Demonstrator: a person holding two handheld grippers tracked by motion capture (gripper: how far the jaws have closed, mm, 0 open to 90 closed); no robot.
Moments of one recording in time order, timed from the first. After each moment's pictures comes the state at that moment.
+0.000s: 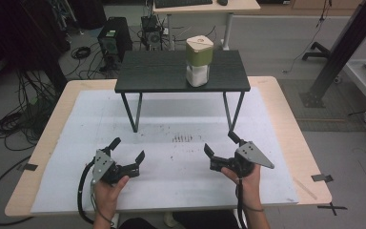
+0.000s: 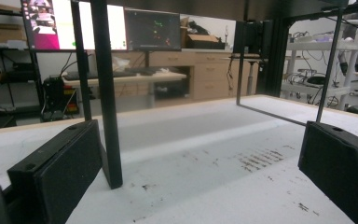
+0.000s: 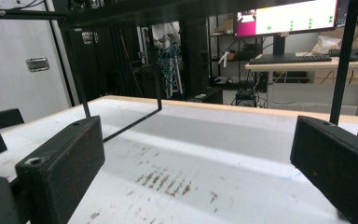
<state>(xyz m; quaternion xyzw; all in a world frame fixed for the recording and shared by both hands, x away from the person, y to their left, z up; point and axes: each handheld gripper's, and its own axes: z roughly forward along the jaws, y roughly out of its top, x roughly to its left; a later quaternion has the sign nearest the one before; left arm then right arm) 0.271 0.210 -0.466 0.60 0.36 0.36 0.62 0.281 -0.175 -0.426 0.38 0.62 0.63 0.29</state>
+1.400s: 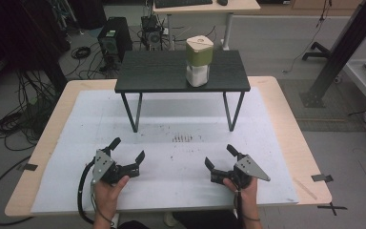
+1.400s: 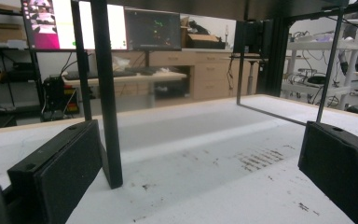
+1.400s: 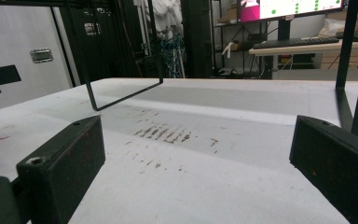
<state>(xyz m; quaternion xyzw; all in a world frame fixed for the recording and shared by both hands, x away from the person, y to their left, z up) 0.271 0.210 -0.466 0.60 0.36 0.36 0.62 0.271 -0.182 -0.480 0.38 0.62 0.63 0.28</state>
